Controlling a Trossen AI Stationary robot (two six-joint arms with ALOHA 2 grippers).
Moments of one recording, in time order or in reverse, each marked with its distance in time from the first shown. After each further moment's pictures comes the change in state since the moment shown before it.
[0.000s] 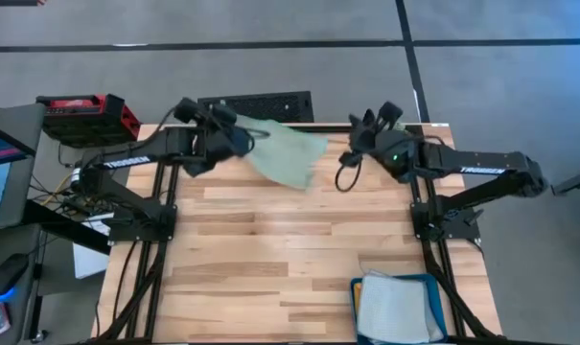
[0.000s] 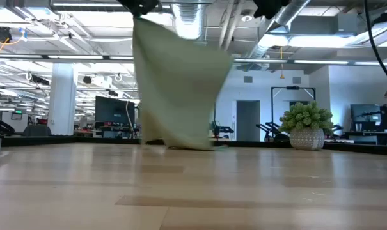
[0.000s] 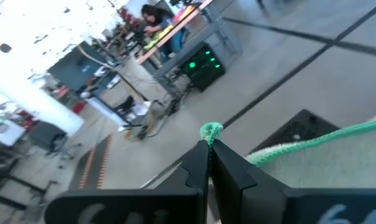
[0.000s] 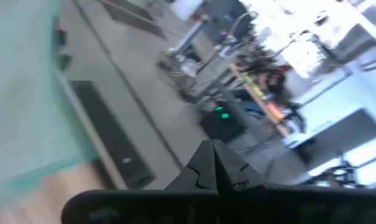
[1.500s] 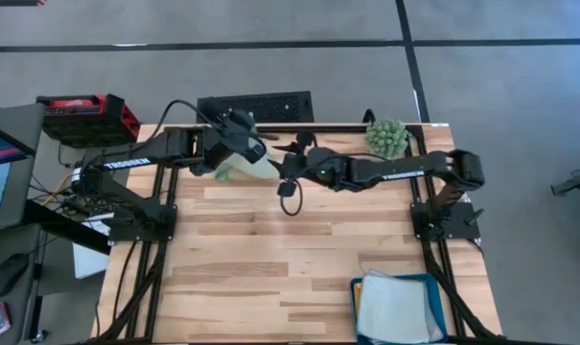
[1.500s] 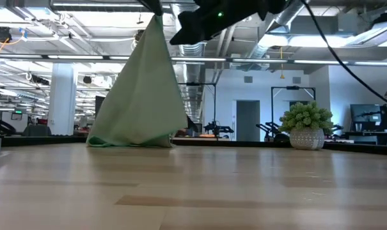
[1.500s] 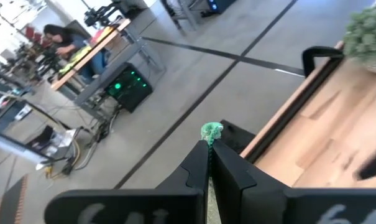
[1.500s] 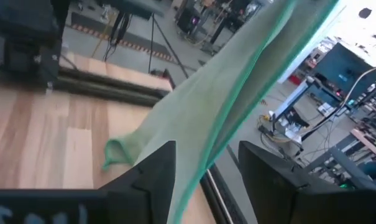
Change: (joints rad) left arm -0.050 0.002 -0.001 0.217 0.324 0.194; right arm 0.007 0.575 0.115 0.504 -0.514 0.092
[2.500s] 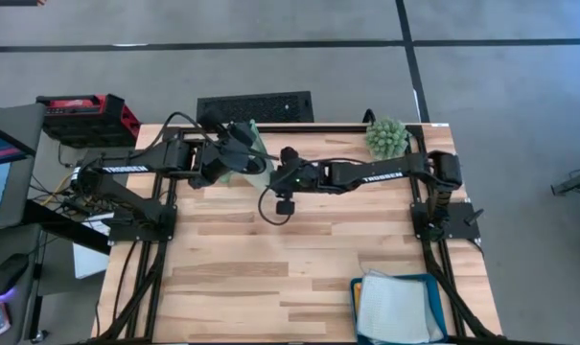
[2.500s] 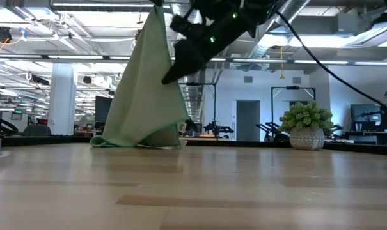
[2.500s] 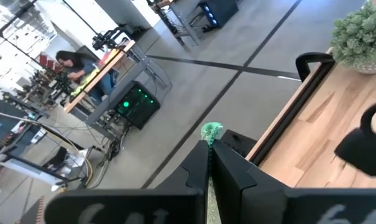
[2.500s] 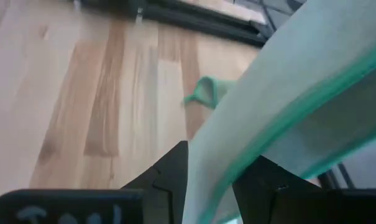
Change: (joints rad) left arm -0.103 0.000 0.000 0.003 -0.109 0.044; right arm 0.001 0.162 0.098 -0.322 -0.239 0.160
